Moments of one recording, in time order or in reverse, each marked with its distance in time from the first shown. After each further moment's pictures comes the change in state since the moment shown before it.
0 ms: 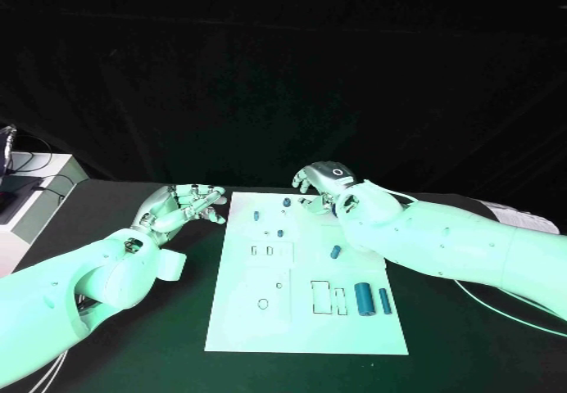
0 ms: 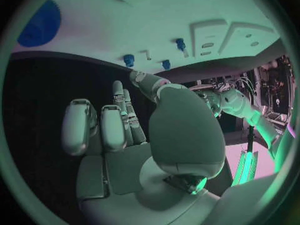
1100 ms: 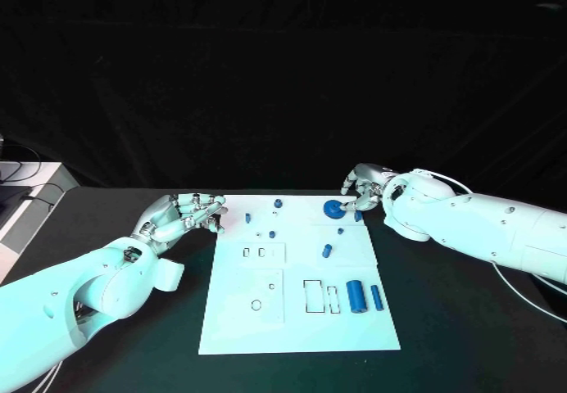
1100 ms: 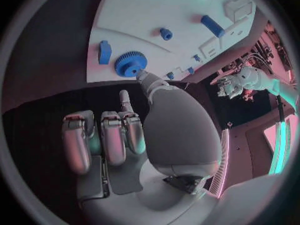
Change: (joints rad) left arm -0.031 -0.002 0.000 -0.006 -0.031 0.041 0.003; left_hand -0.002 -0.002 -0.003 -0.009 0.000 -0.012 -0.012 -0.008 0.000 0.005 -0.006 0.000 0.003 0.000 0.000 0.010 0.002 0.000 -0.007 -0.007 0.015 0.008; right arm 0.042 -0.175 -0.006 0.016 0.288 0.259 -0.061; right_hand 0.059 0.044 -0.289 0.132 0.039 -0.033 0.020 0.038 0.032 0.248 -0.002 1.441 1.192 0.001 0.003 0.207 0.249 -0.063 0.047 0.007 0.249 0.078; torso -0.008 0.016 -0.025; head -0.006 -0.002
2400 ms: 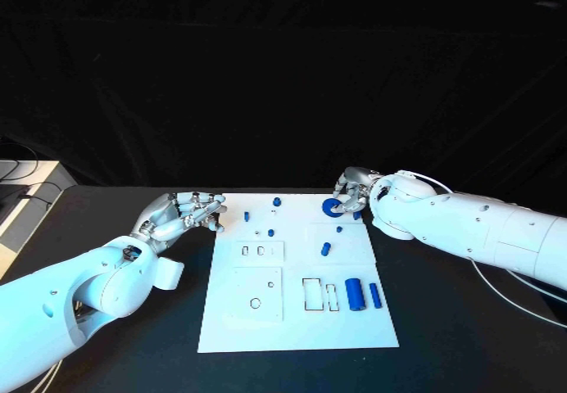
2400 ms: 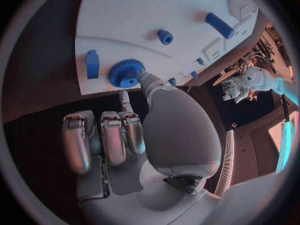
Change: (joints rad) left arm -0.001 0.002 0.000 0.000 -0.002 -0.001 0.000; left_hand 0.000 0.000 0.000 0.000 0.000 -0.003 0.004 0.000 0.000 0.000 0.000 0.000 0.000 0.000 0.000 0.000 0.001 0.000 -0.003 0.004 0.005 0.003; right arm -0.018 0.082 -0.002 -0.082 0.020 0.028 -0.024; right_hand 0.007 0.007 -0.019 0.019 -0.009 -0.008 0.000 0.012 0.002 0.003 0.003 0.000 -0.001 0.000 0.000 0.000 0.000 0.000 -0.004 0.004 0.000 0.000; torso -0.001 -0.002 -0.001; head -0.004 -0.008
